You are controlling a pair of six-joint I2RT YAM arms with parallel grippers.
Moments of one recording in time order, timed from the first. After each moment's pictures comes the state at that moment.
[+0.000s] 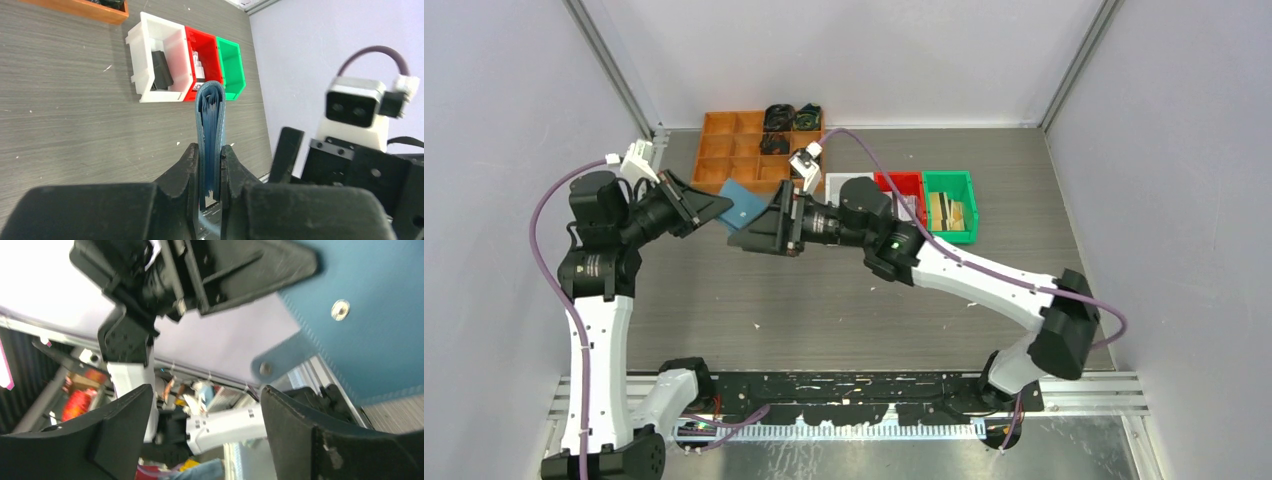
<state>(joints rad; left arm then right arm) 0.10 0.90 1.22 -0.70 0.68 -0.65 1.00 1.55 1.31 0.33 -0.43 1.22</state>
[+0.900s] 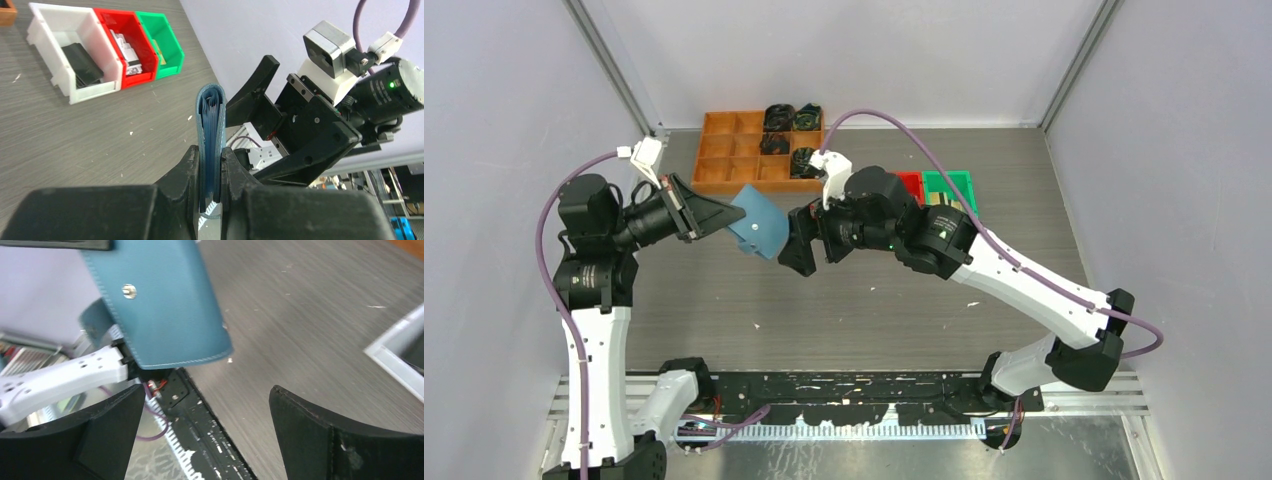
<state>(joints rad) 0.10 0.86 1.24 -0.61 0.99 -0.66 1.04 1.40 1.58 -0.62 -0.04 0.42</state>
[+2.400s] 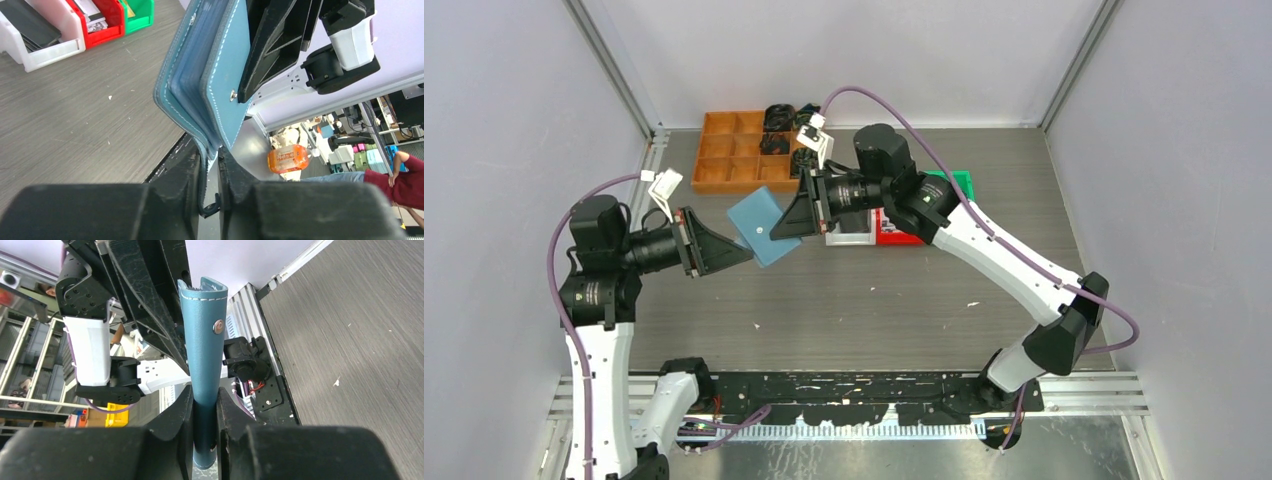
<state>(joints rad) 0.09 0.78 1.16 -0.78 1.21 -0.45 0.84 1.54 1.65 -0.36 -0.73 0.66</state>
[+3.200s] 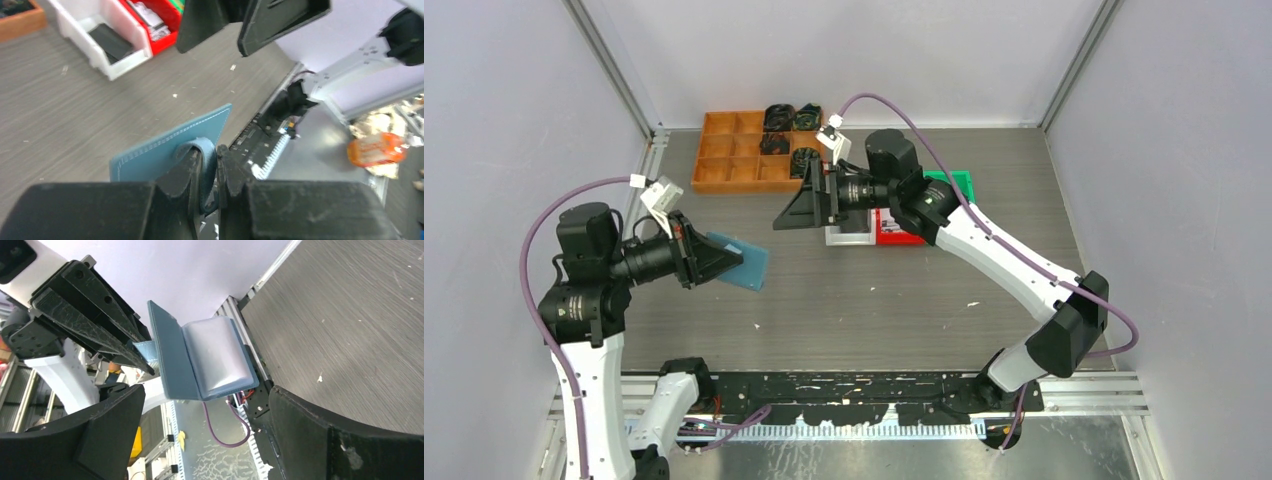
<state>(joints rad) 0.09 0.78 1.30 -1.01 1.07 -0.08 0.77 1.51 1.49 -0.22 -0.72 0.78</state>
